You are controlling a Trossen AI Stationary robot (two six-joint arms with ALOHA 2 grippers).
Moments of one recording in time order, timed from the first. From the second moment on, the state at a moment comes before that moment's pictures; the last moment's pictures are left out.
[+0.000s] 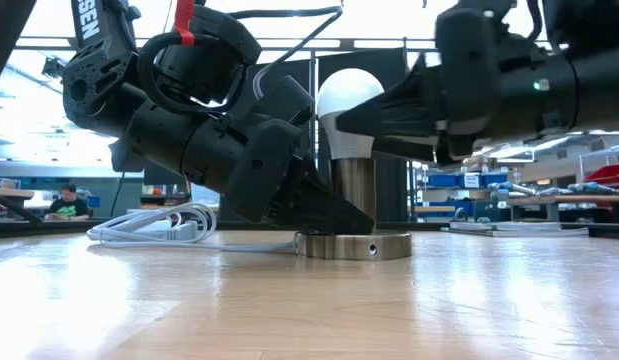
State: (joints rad) left arm -0.25 2.07 0.80 0.85 -0.30 -0.13; right arm 0.49 2.00 0.63 1.27 0.81 0.12
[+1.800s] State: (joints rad) left arm -0.25 2.07 0.80 0.85 -0.33 -0.14; right arm 0.52 2.01 0.71 0.94 1.07 0.39
